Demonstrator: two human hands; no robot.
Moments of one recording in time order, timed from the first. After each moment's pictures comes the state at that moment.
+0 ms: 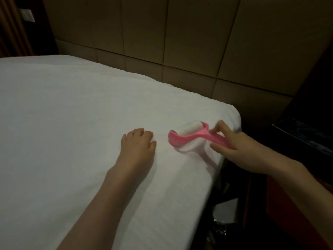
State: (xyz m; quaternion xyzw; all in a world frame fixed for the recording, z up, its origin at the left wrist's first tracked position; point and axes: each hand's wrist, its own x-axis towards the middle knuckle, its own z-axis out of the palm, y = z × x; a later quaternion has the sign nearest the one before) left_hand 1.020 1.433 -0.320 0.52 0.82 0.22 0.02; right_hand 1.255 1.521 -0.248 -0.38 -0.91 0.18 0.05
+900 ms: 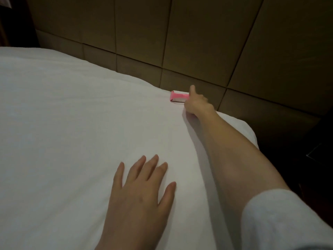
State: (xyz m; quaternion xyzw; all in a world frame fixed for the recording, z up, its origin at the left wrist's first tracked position) left_hand 1.021 1.452 -0.336 0.57 0.80 0.19 0.01; right_hand 1.047 1.736 -0.257 -0.56 -0.81 0.10 0.12
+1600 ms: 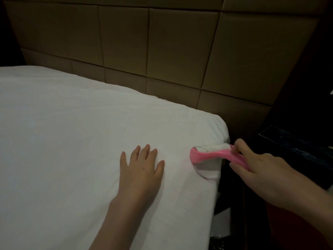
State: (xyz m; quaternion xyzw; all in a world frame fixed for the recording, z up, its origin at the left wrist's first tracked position) left_hand 1.035 1.442 -0.320 0.57 0.80 0.16 0.05; right_hand 1.266 1.476 -0.227 -0.55 -0.83 0.08 0.01
